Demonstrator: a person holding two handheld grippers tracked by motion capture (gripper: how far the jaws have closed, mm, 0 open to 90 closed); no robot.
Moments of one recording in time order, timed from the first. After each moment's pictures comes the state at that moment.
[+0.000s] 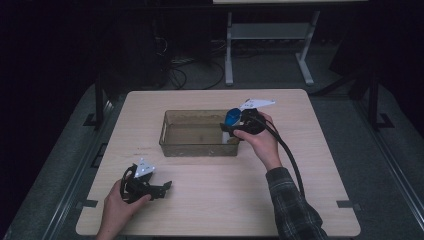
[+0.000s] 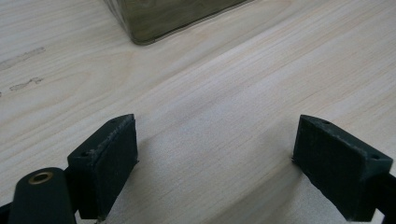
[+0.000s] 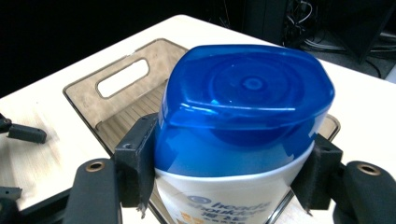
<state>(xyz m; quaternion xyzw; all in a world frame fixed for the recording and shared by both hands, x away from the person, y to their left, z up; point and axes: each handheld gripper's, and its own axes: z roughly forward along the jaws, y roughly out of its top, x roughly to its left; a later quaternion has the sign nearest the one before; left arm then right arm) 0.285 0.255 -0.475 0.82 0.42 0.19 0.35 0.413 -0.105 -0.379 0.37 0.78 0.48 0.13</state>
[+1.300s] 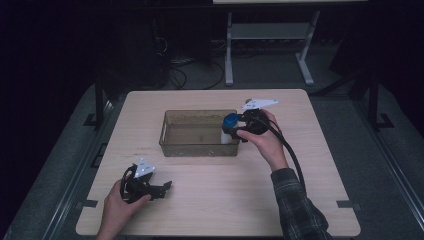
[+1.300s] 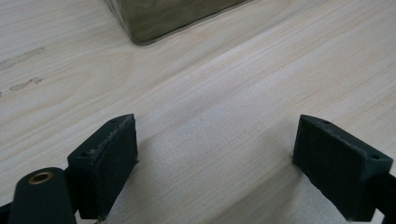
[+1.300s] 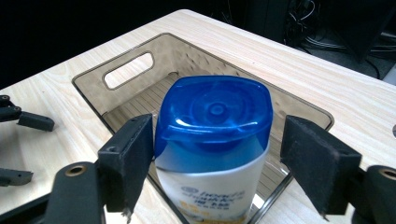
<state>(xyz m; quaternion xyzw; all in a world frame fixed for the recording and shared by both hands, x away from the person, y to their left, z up) 0.285 0.255 -0.475 0.82 0.42 0.19 0.35 0.403 -0.112 -0.367 0.36 0.79 0.47 0.13</state>
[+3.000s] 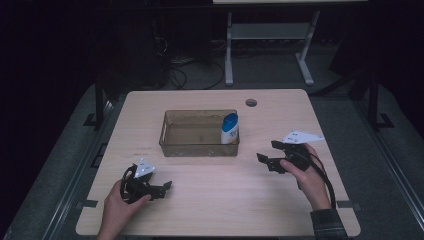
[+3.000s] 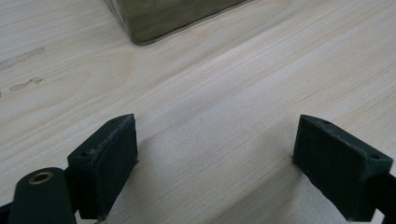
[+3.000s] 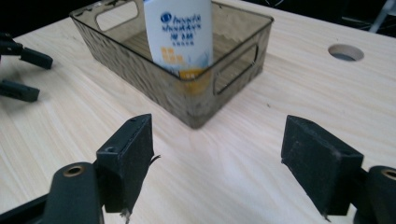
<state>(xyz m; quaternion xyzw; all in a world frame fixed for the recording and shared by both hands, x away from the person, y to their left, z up) 0.285 0.254 -0.476 0.81 0.42 0.19 0.35 0.315 -0.205 -0.401 0.39 0.78 0.46 0.16</state>
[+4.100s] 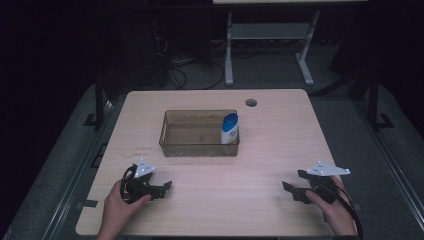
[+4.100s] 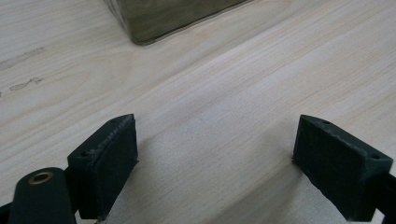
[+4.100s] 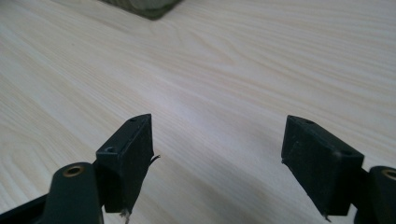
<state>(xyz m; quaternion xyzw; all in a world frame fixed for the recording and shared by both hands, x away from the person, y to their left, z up) 0.285 0.255 -0.476 0.82 0.42 0.19 0.35 0.254 -0.267 -0.456 0.45 0.78 0.40 0.16</state>
